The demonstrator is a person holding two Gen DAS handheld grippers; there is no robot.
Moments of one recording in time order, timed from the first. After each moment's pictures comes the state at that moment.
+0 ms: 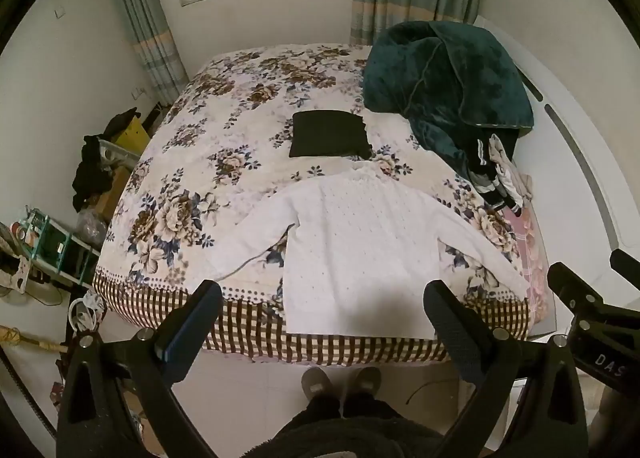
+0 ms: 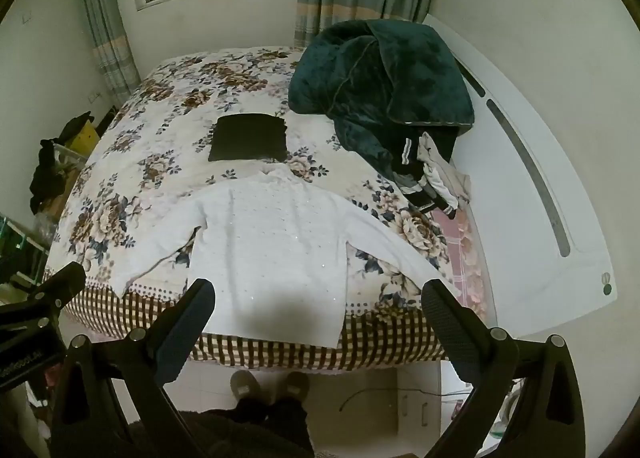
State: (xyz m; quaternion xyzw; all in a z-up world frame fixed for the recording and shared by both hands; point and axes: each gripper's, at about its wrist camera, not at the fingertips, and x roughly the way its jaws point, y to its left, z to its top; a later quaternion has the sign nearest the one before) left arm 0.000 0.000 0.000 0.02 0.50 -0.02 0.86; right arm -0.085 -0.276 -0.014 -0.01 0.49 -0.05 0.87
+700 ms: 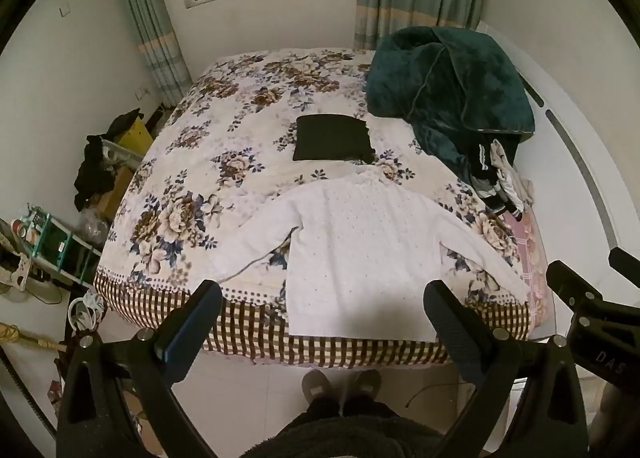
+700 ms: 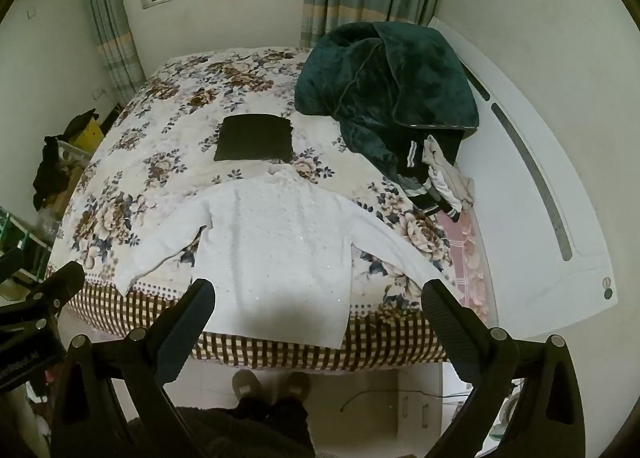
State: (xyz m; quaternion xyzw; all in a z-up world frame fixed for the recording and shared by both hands) left arm 0.005 0.002 0.009 0.02 0.50 -0.02 0.86; right arm -0.084 -0.270 -0.008 -0.01 0.50 -0.05 0.87
